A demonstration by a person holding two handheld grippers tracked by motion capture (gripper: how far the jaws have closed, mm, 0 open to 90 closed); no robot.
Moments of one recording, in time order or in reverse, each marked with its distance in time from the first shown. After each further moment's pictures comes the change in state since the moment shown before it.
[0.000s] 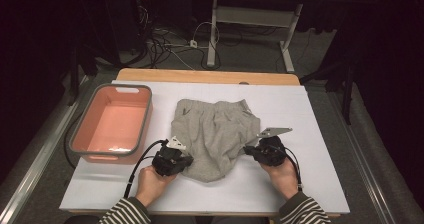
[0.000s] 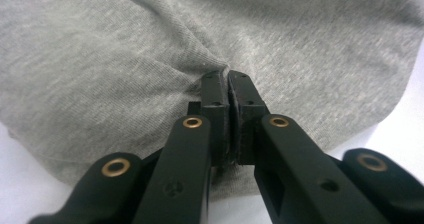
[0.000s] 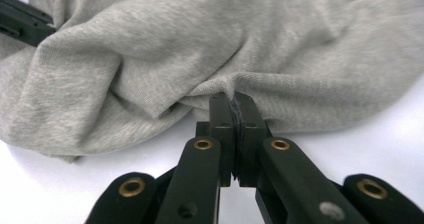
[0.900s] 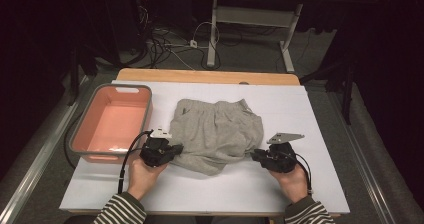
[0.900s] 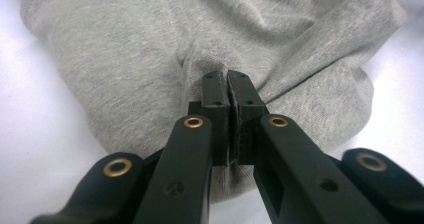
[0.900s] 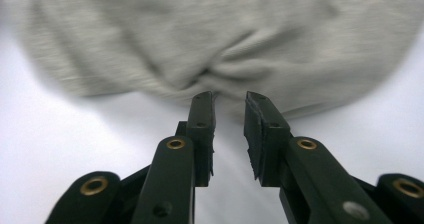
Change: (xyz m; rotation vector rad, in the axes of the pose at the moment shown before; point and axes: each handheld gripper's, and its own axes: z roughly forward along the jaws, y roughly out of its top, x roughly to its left) left arm 0.024 0.003 -0.029 -0.105 0.036 -0.068; right arm 0.004 -0.020 -0.023 -0.008 0.009 -0.008
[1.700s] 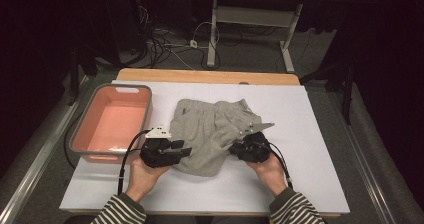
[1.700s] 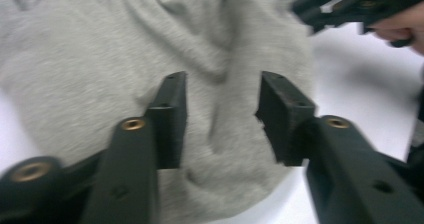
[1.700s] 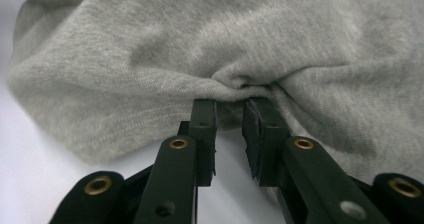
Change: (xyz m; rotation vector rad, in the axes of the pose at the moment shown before) left arm -0.018 0.008 -0.016 -0.093 -0.117 0.041; right arm 0.023 0.051 0.050 0.038 0.061 -0.064
